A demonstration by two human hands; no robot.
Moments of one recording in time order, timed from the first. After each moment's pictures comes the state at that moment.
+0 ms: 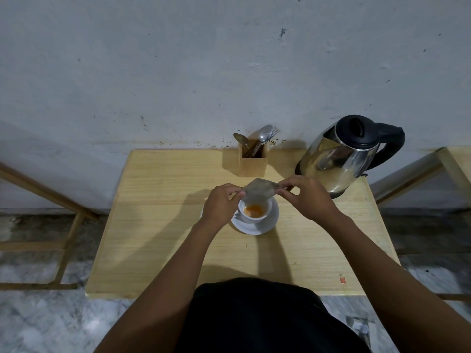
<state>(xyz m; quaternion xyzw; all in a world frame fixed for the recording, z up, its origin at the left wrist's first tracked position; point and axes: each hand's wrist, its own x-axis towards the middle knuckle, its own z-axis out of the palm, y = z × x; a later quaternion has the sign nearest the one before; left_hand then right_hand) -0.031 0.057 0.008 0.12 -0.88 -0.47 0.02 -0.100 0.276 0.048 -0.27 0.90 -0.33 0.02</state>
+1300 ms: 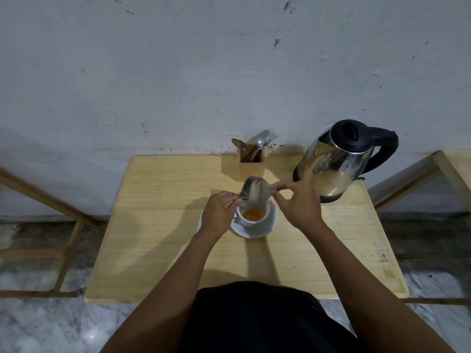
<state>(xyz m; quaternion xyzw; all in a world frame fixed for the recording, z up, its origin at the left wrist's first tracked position) -0.022 0.059 -0.003 0.12 -0.89 -0.43 0.05 -0.080 0.257 0.046 -0.14 0.93 -0.35 0.01</state>
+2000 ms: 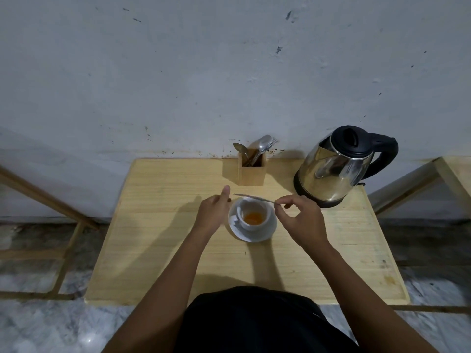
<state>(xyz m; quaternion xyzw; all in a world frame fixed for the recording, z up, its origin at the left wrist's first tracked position) -0.015 0.055 0.038 0.31 -0.76 -0.57 -0.06 -0.051 0.271 0.038 -0.17 0.88 -0.44 -0.06</state>
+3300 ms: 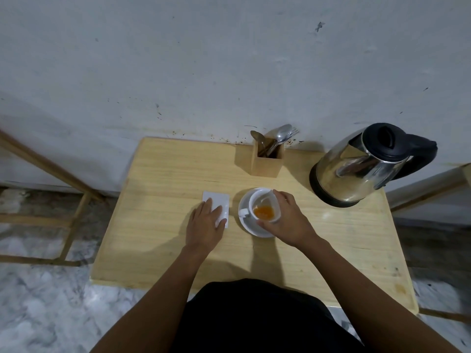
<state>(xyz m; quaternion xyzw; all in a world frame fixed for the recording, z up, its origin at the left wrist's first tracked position) 0.030 0.015 -0.081 0.18 -0.96 -0.19 -0.07 -0.069 0.233 -0.008 -0.18 0.90 -0.32 0.22</state>
